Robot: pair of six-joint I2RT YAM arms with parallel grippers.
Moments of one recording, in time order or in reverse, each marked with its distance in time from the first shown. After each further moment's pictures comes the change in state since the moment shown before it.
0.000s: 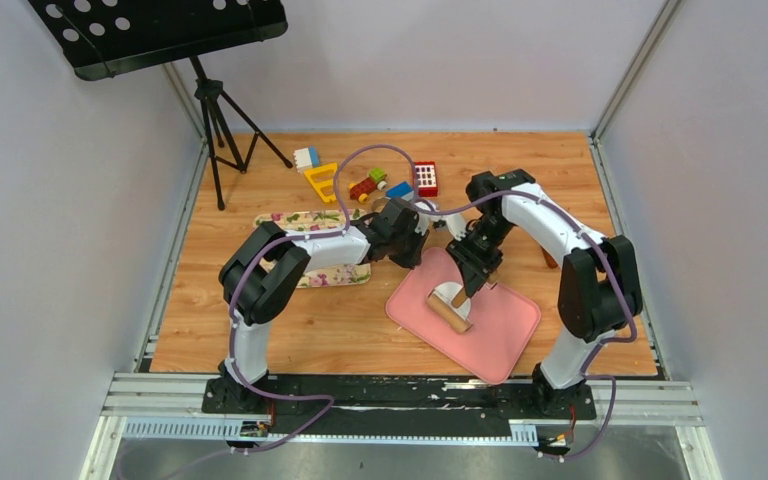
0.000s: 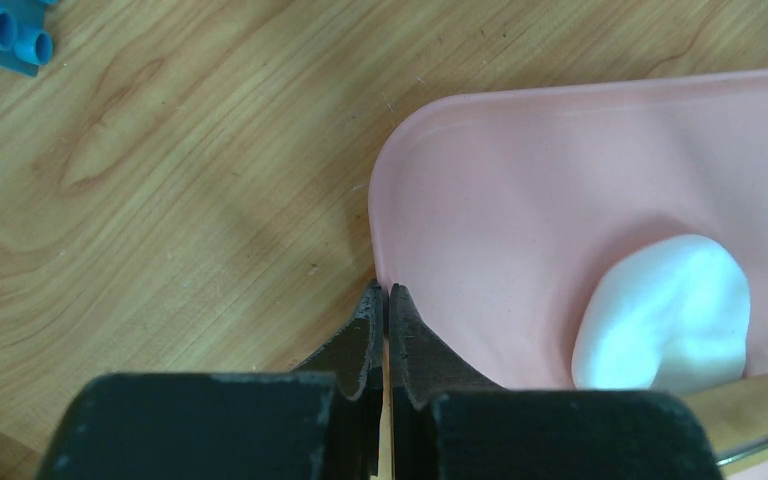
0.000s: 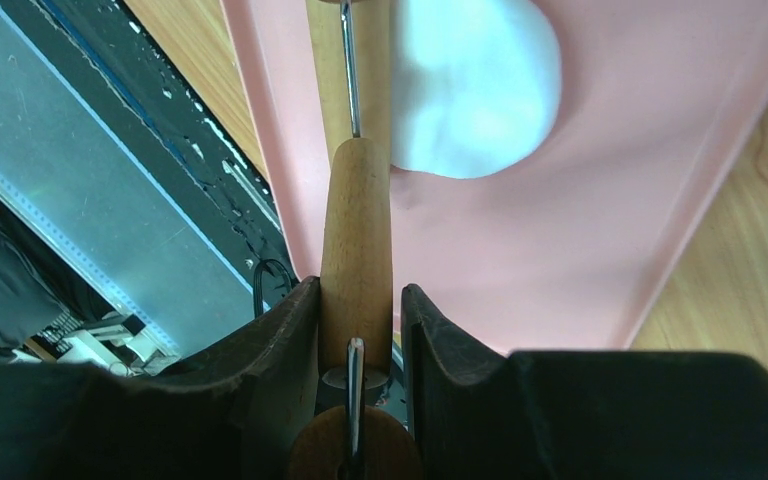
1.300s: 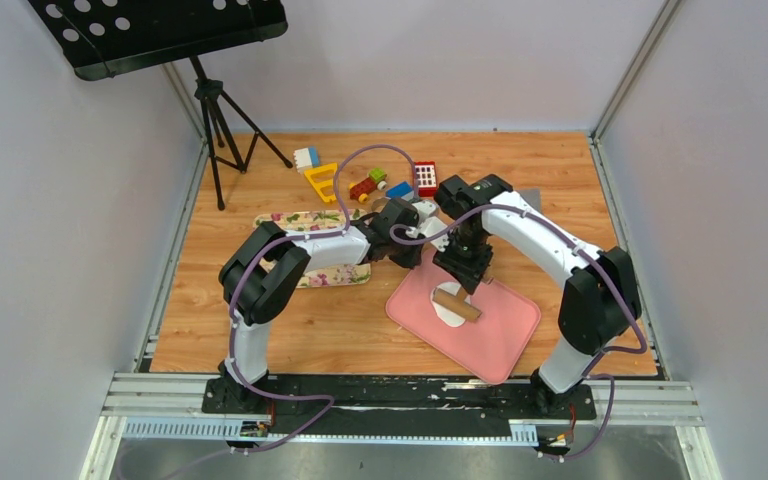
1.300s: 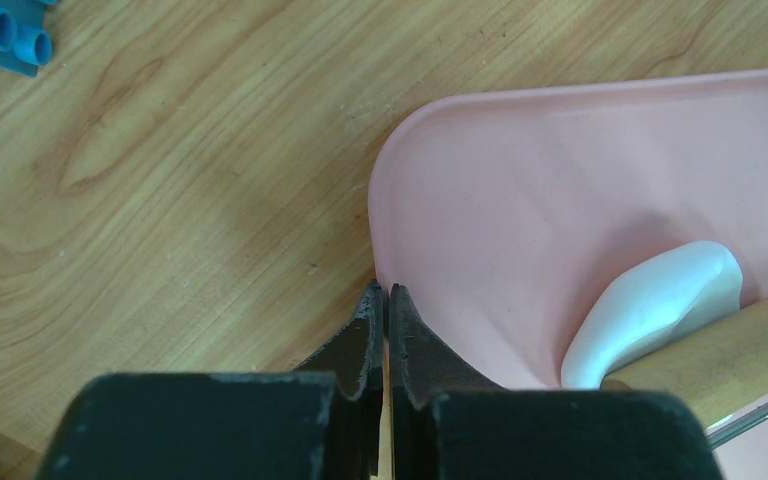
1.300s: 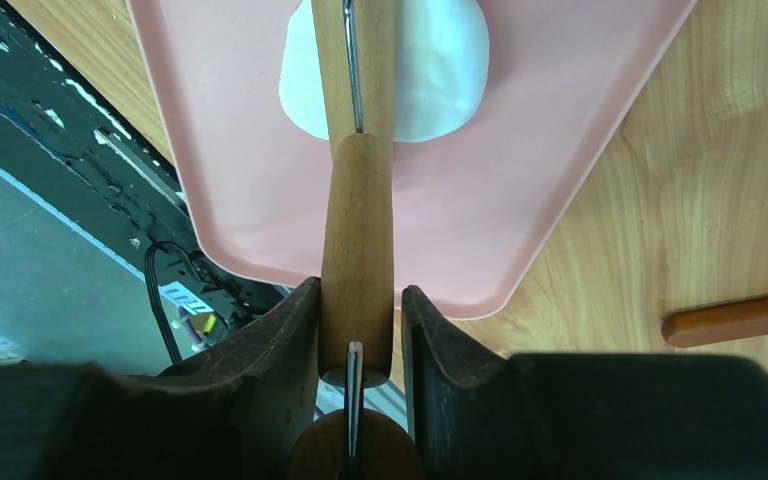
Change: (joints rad) left arm 0.000 0.000 0.000 0.000 0.003 0.000; right arm 0.210 -0.054 0.040 0.002 0.311 0.027
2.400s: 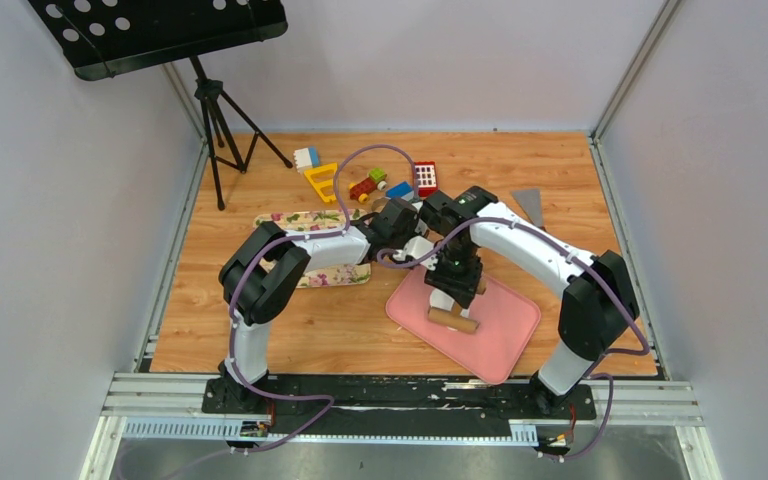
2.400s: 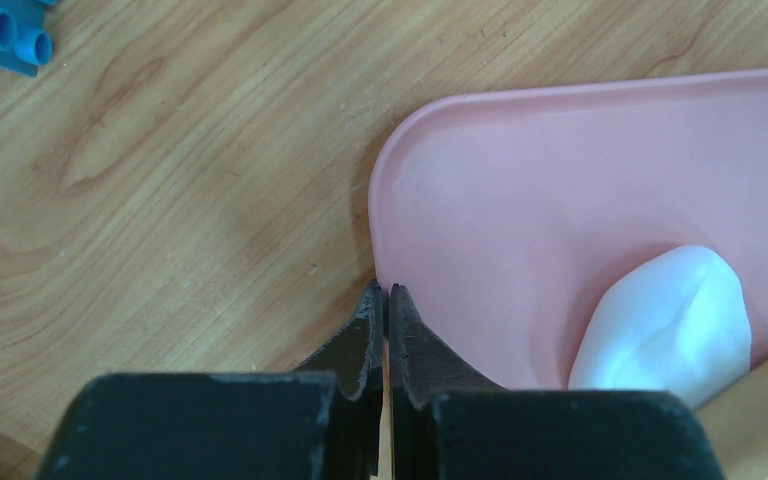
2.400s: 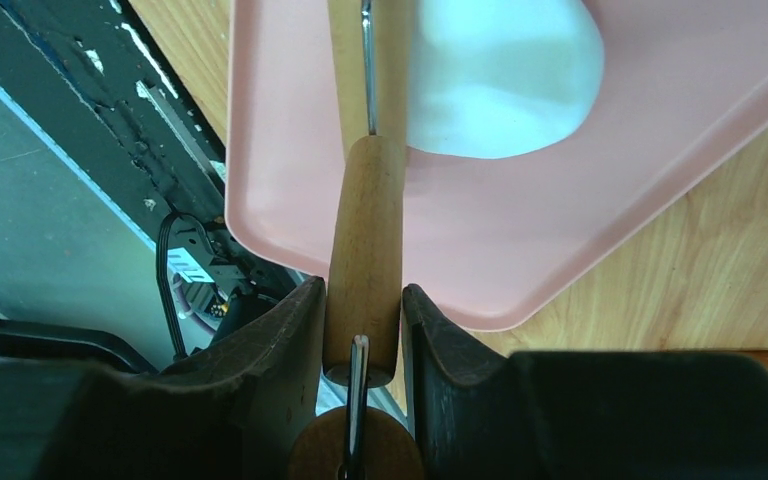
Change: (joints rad) left arm 0.000 0.000 0.000 0.000 0.000 0.000; right arm 0.117 -0.016 -0.027 -0.031 -0.027 -0.070
